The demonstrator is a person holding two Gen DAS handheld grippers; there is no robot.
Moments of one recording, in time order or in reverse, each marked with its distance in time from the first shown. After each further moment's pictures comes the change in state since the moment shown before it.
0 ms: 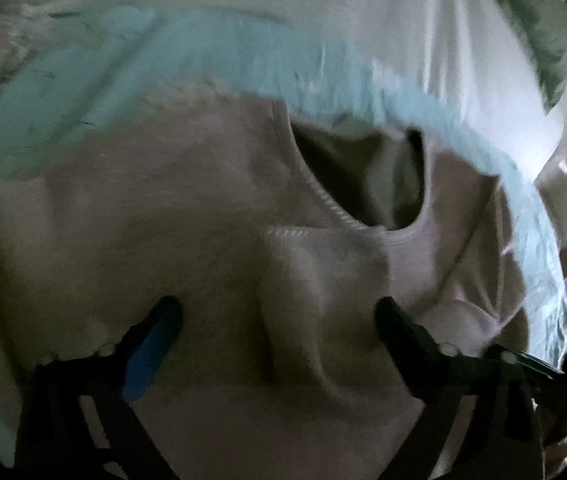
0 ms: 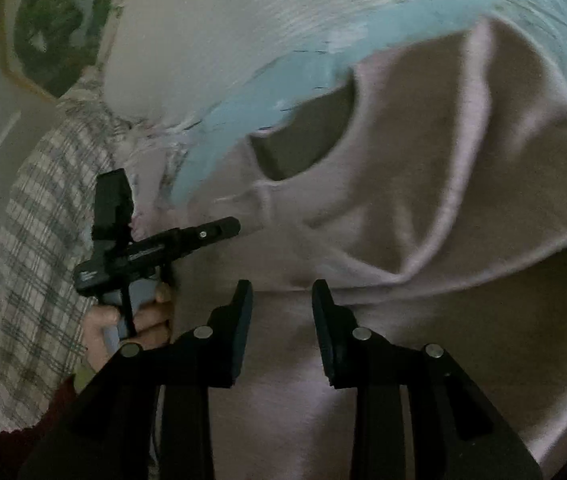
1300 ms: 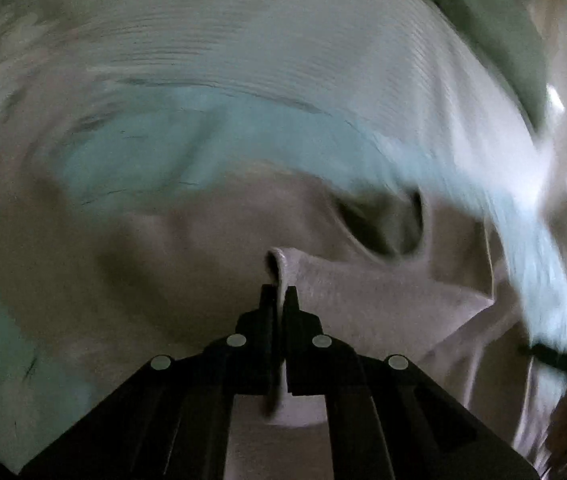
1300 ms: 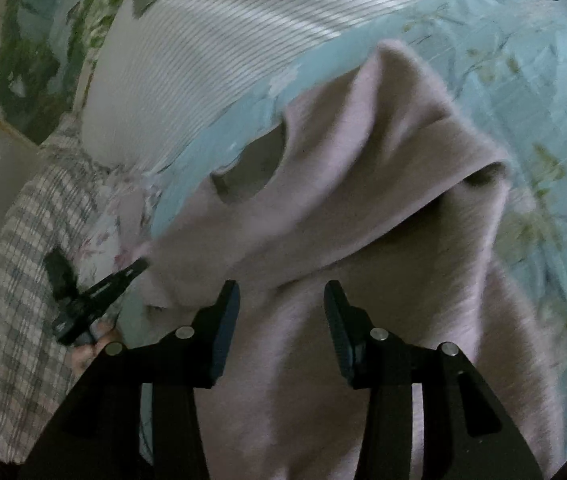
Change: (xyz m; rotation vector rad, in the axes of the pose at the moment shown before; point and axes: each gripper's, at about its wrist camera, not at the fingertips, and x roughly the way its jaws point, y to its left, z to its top) left arm -0.096 0.044 -0.059 -0.089 -0.334 0.092; right arm -0.059 -0.033 -0.015 0.106 -0.132 -0.095
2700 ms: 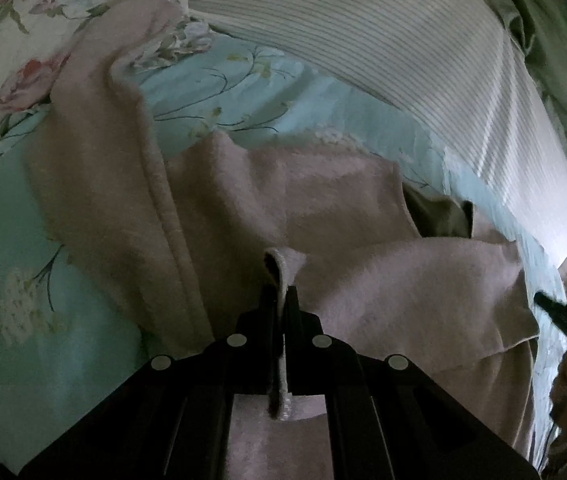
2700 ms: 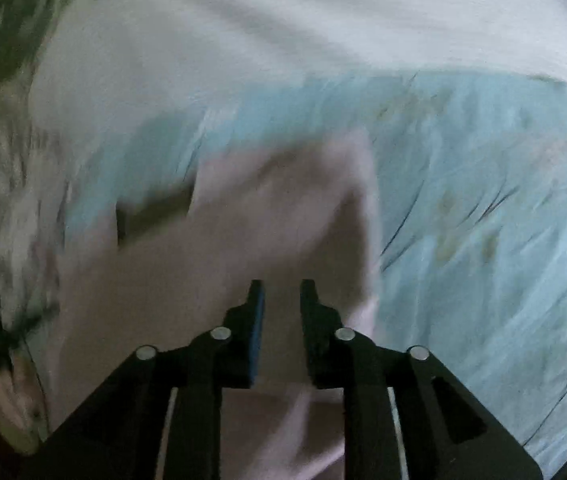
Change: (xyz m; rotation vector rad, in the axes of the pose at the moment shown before) left arm 0.008 0.024 -0.035 -0.165 0.051 0.062; right arm 0.033 -0.027 0.084 -0.311 0.143 -0.336
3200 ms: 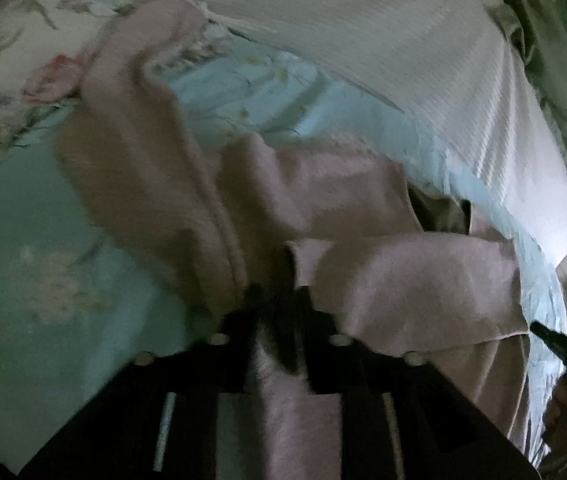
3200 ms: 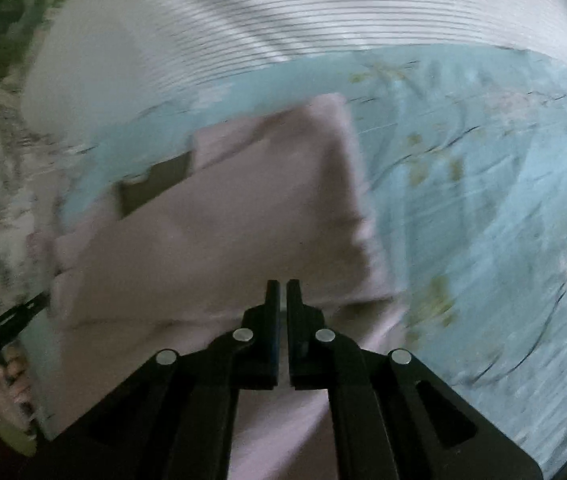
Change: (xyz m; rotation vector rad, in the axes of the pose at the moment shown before) left arm -0.034 0.024 -0.005 -0.024 -0.001 0.016; right arm -0.050 0.017 -0.042 0.097 -0.065 0.111
